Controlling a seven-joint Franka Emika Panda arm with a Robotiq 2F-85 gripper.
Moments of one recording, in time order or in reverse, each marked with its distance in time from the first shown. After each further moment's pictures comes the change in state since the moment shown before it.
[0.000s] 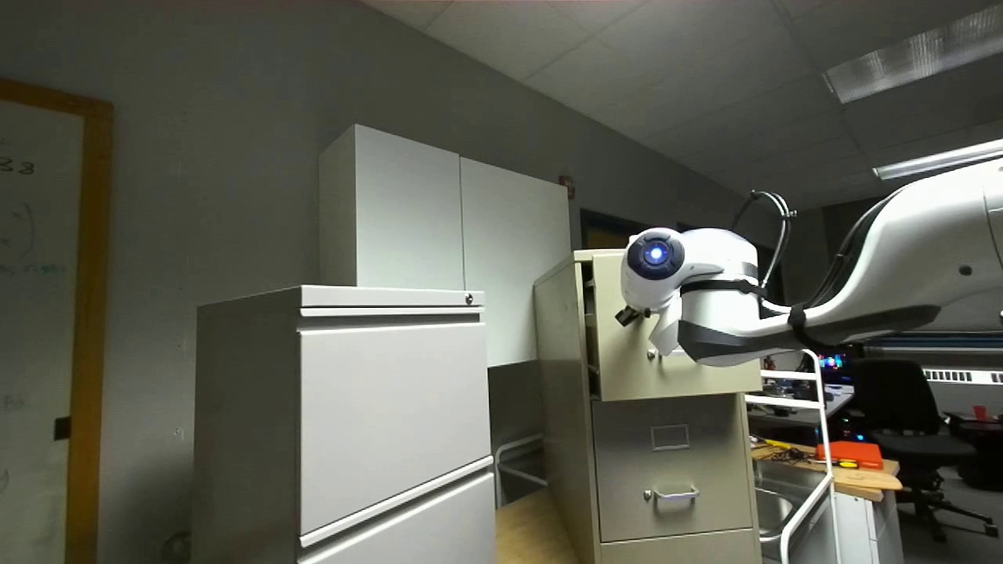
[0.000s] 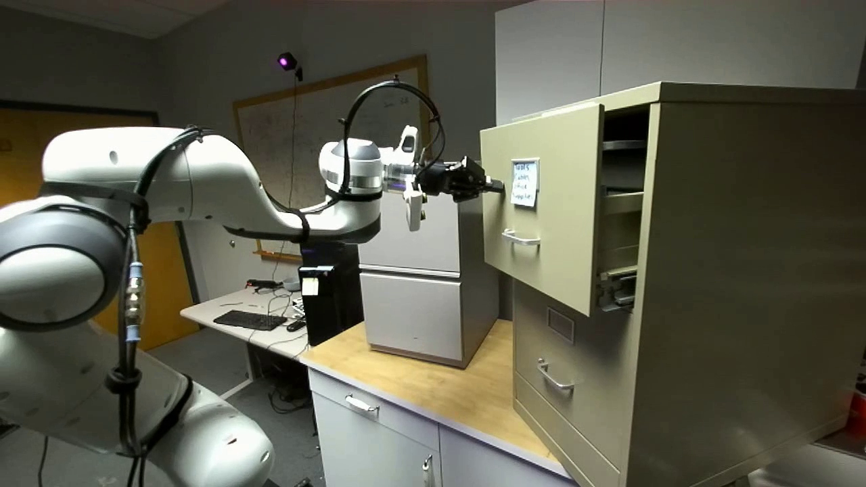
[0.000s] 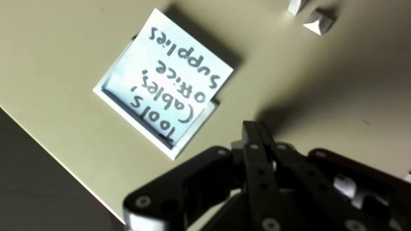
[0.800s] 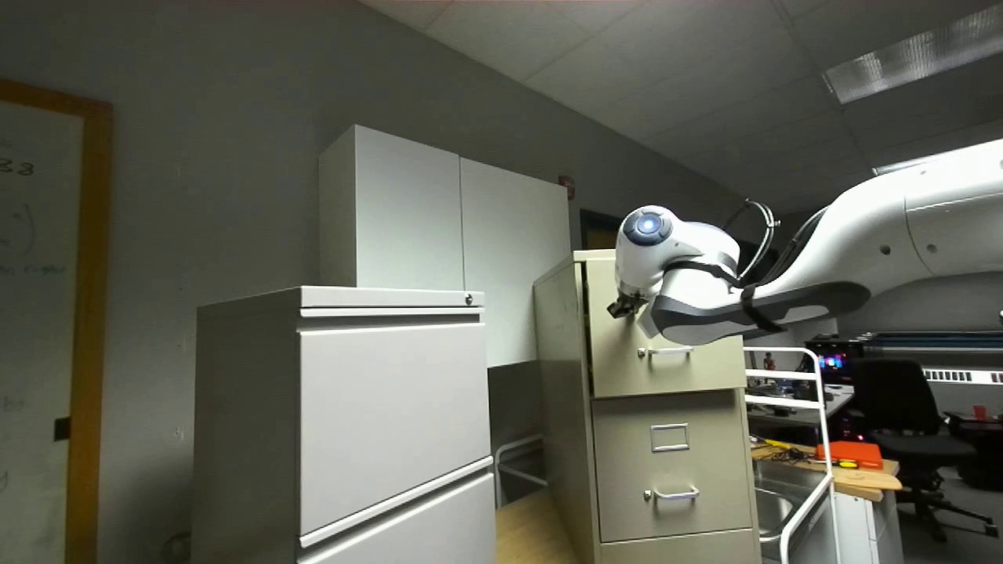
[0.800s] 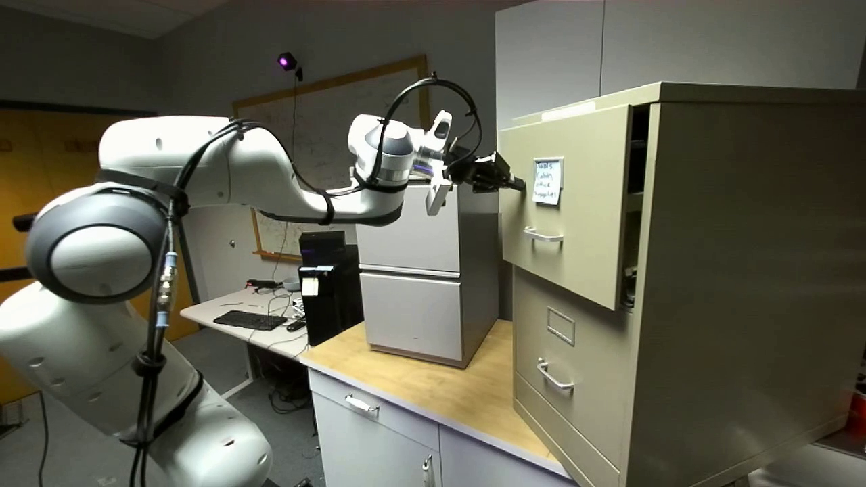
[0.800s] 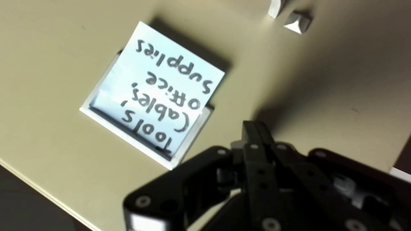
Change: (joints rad) arm -0.034 0.154 -0.051 0.180 0.286 0.089 -0.174
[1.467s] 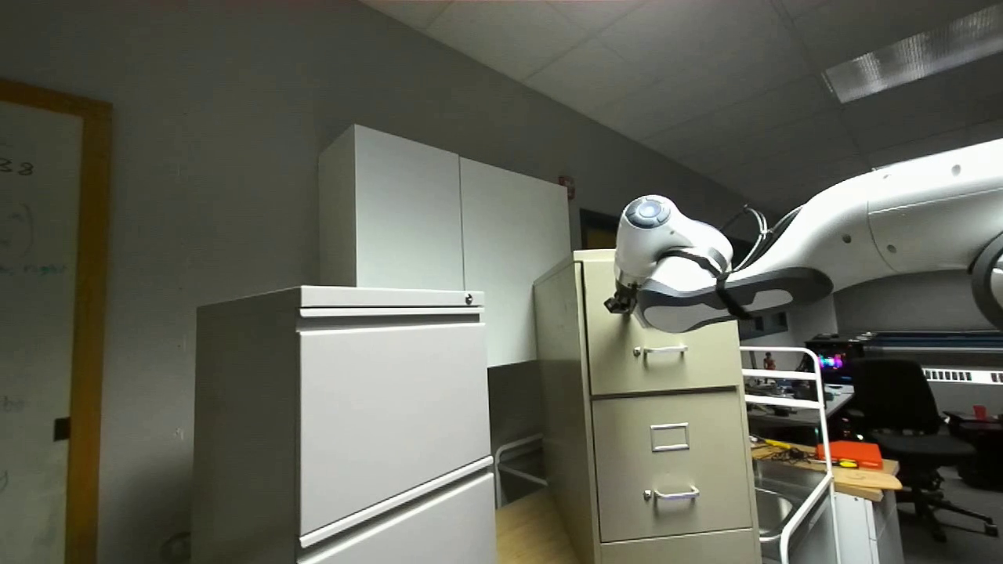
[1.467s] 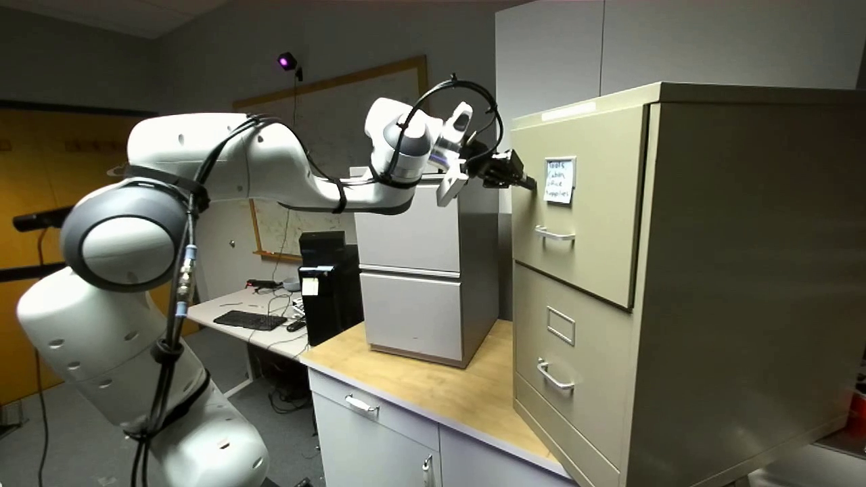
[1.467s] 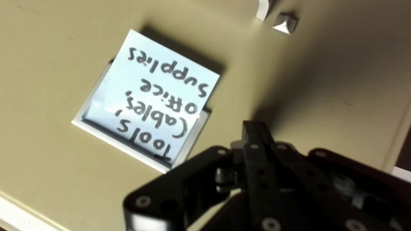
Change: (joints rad) arm -0.057 0.087 0.000 0.101 0.227 0.041 -0.145
